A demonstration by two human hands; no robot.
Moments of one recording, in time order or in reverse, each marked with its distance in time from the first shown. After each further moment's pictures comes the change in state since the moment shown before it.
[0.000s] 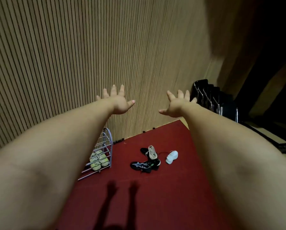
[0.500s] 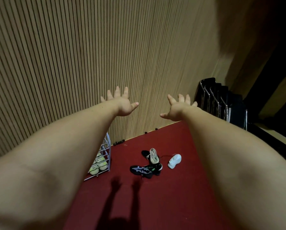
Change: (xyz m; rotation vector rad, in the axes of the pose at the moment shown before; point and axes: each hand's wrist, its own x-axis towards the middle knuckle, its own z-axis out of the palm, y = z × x) left_hand 0.090 0.037 0.030 0.059 -0.045 -0.023; right_hand 0.103 0.020 0.020 -0.032 -0.049 -0.033
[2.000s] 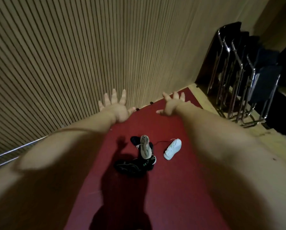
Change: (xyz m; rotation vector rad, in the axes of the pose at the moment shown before) left_hand 0.463 0.105 0.254 0.022 -0.296 -0.042; right_hand 0.500 0.096 0.180 0.074 -0.344 0.010
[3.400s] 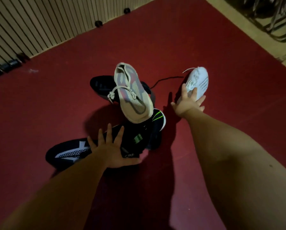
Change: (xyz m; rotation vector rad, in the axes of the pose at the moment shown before) left_hand 0.364 -0.120 0.732 0.292 -0.547 0.165; right_hand 0.483 0.149 0.679 0.319 0.048 0.492
